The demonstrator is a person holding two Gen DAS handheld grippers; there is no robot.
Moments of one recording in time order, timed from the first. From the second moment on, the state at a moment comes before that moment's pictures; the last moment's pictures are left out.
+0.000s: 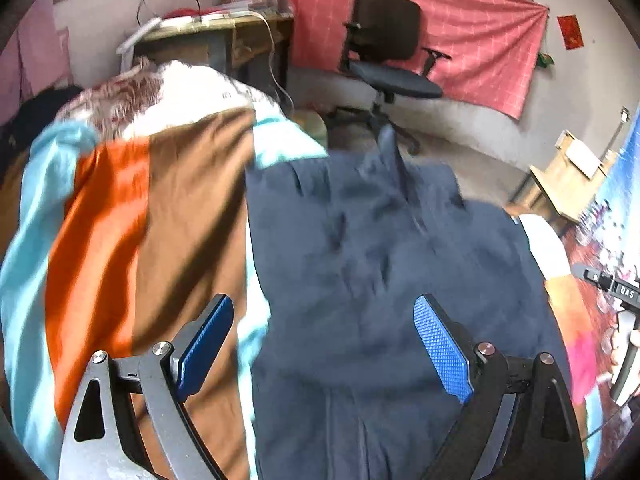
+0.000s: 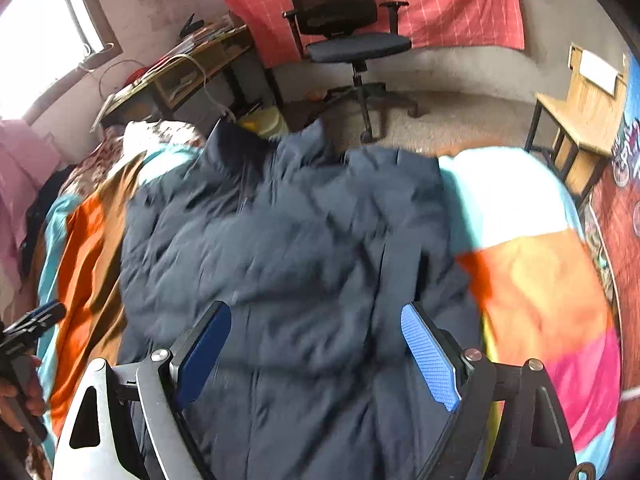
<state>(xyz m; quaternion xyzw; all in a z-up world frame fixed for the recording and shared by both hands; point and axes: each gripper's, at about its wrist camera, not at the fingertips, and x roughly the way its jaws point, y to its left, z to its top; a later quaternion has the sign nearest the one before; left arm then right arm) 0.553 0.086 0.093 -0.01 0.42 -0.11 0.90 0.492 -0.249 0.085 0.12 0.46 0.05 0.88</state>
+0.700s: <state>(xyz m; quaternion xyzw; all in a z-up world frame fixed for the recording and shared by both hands) 0.807 -0.020 0.033 -0.05 0.42 -0.09 0.90 0.800 -0.270 -0.013 0.25 0.45 0.08 0.85</state>
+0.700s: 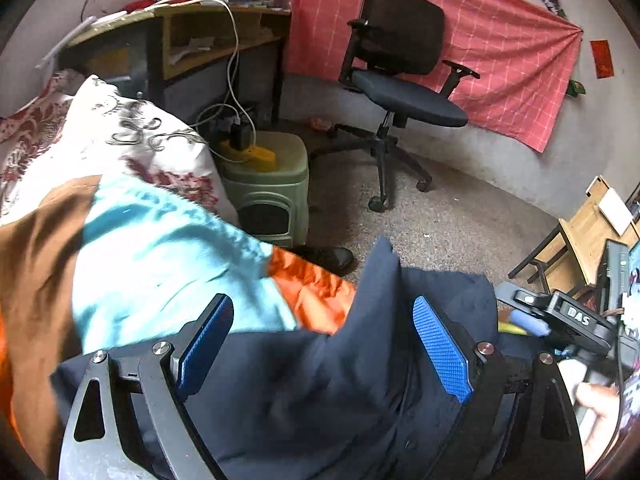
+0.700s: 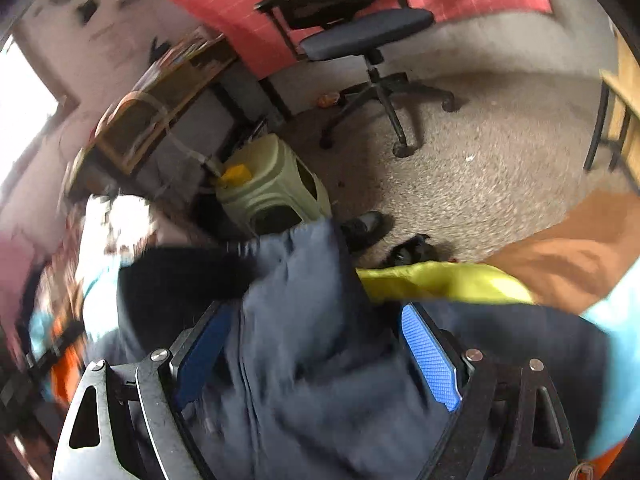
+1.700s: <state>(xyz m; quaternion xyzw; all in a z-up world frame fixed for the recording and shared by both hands) 0.577 0.011 0.108 -0.03 0.27 -0.20 0.94 0.649 -0.271 0.085 0.17 0.33 0.16 0.91</state>
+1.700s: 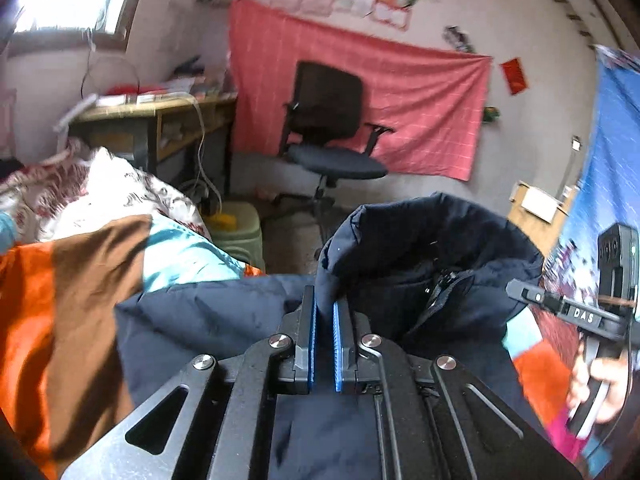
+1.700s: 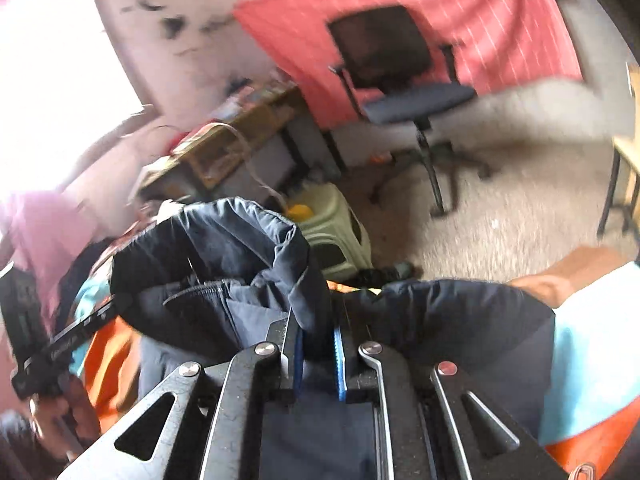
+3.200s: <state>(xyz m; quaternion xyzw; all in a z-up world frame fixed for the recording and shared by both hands) 0.575 0.038 0.051 -0.04 0.23 -0.14 0.96 0.503 -0.259 0.036 -0.01 0.22 0.07 0.97</state>
